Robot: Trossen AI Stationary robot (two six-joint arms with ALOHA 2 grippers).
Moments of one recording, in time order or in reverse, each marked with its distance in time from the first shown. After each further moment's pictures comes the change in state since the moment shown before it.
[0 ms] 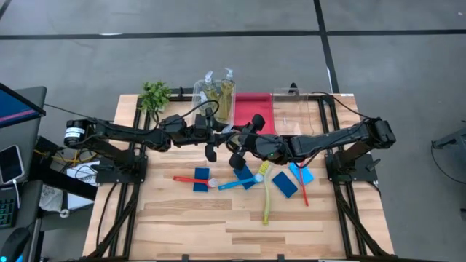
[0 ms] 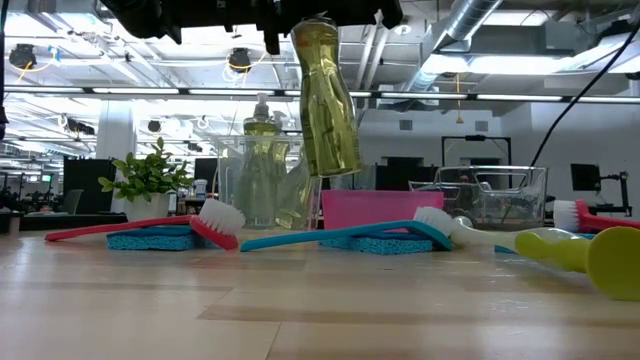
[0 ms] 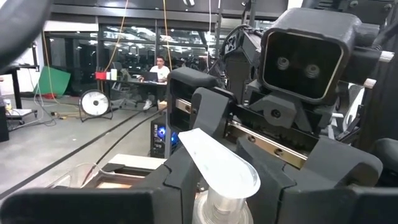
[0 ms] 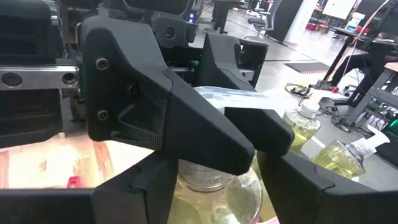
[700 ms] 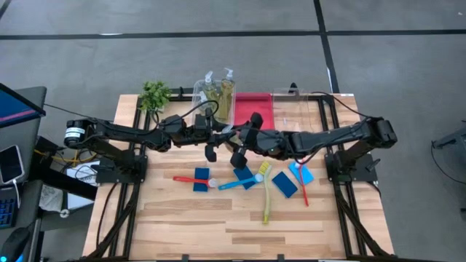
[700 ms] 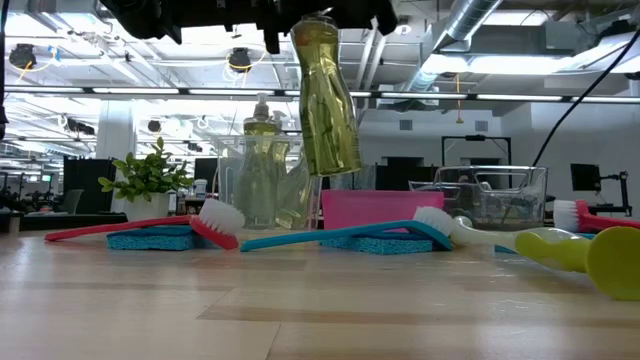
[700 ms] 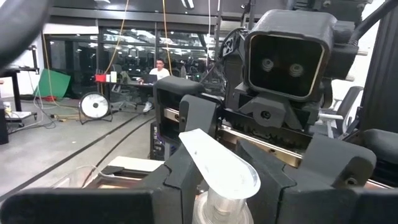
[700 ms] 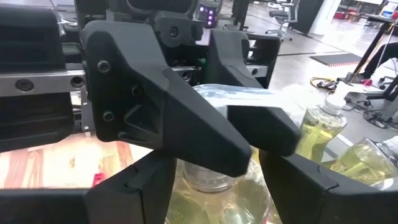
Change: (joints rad) left arm 0.000 0.001 -0.001 0.020 -0.002 0.001; right arm -0.016 -0.002 0.001 -0.025 -0.130 0.053
